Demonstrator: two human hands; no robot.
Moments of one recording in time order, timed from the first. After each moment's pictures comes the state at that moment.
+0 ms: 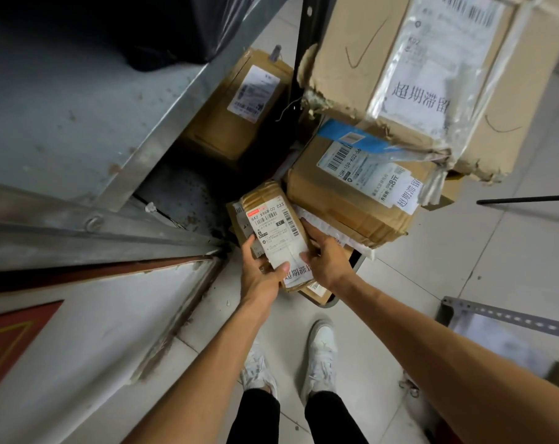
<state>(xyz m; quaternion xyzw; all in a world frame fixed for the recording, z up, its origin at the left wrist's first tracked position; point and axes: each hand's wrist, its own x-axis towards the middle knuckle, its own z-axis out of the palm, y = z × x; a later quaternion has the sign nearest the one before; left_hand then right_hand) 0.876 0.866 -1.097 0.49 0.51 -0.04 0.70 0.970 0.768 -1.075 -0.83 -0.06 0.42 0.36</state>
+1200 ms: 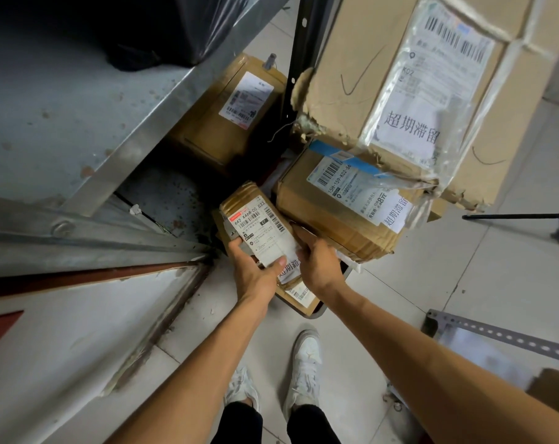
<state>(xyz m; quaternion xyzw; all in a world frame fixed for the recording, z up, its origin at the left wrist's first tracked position) 0.903 0.855 -1.104 0.49 0.53 0.02 0.69 0.981 0.769 -1.072 -0.88 -0.10 0.35 0.32</state>
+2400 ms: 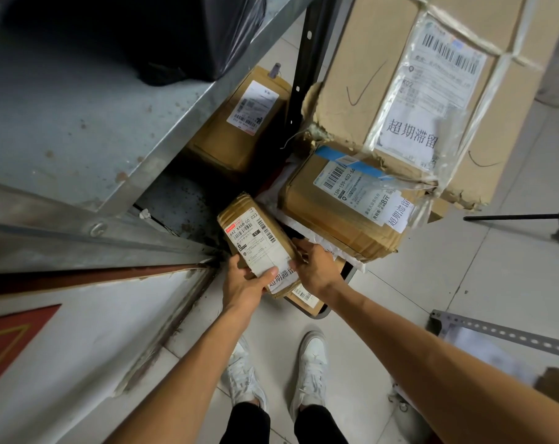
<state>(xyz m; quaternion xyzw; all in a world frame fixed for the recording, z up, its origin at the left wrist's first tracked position) 0.868 0.884 -1.118 0.48 0.54 -0.06 0.69 0.972 0.780 -1.069 -0.85 -0.07 0.42 0.31</state>
